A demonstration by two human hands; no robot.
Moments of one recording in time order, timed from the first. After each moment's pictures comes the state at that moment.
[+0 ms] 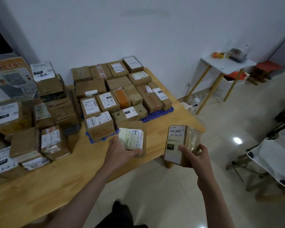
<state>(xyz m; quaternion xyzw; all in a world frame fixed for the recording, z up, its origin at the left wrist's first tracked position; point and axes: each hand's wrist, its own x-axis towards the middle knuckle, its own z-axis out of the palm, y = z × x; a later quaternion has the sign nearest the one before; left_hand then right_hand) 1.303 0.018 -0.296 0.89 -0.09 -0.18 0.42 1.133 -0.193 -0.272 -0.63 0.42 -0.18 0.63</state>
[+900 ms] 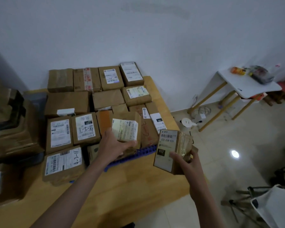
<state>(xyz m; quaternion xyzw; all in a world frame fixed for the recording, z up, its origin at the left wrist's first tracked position) 1.539 -0.160 -0.312 0.87 -0.03 -0.18 0.46 1.369 -0.372 -0.288 -0.66 0.38 -0.09 0.64</state>
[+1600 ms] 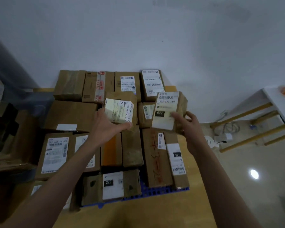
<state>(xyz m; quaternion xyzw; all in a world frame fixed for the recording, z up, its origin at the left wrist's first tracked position) 1.746 -0.177 -0.304 0.86 0.05 -0.14 0.49 1.687 -0.450 -0.280 -0.65 0.29 0.00 0.70</state>
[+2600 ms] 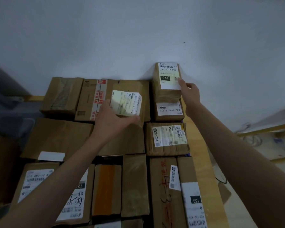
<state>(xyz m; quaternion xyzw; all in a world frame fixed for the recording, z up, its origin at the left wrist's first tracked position) 1.879 -0.207 -0.339 0.87 0.08 -0.08 0.48 1.955 -0.473 -0.344 -0.75 0.31 -0.01 0.59</state>
